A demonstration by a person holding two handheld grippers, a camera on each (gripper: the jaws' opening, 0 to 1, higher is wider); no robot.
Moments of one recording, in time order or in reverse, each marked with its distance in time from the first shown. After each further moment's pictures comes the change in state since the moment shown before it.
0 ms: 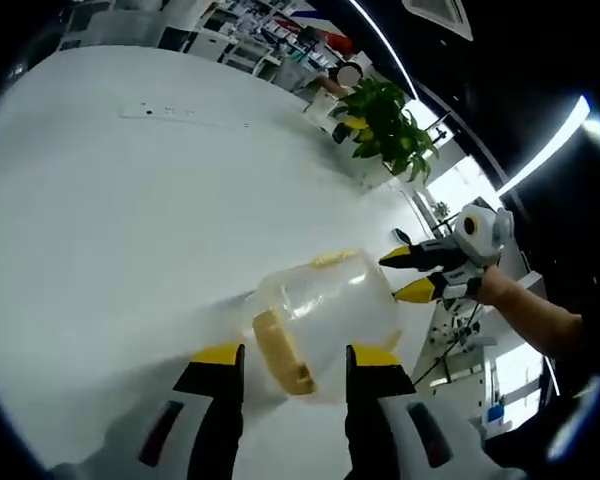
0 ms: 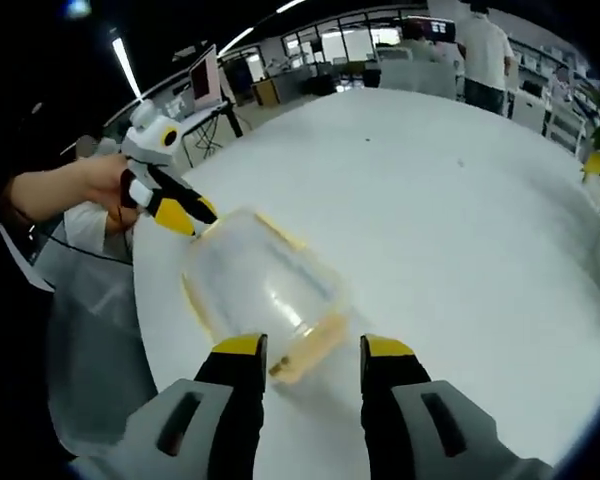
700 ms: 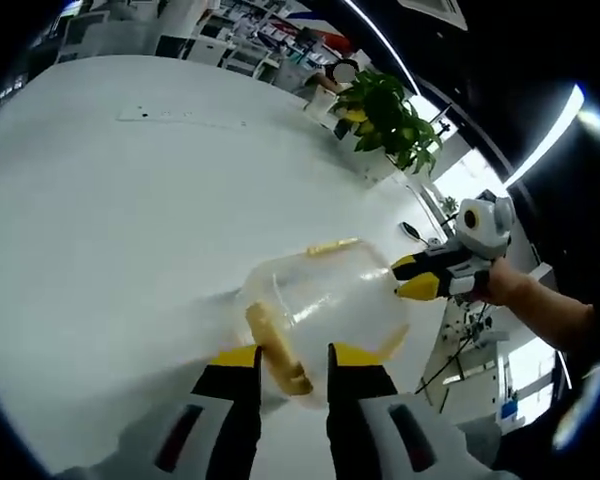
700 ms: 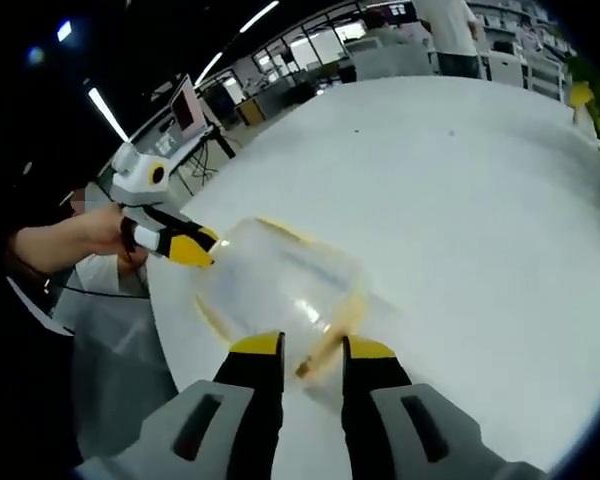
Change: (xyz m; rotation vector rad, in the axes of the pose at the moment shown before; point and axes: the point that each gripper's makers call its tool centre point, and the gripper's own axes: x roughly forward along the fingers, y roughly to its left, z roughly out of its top) left arm 0.013 -0.005 -0.007 0.040 -0.004 0.024; right arm 0.006 0.014 -0.008 0.169 -0.027 0.067
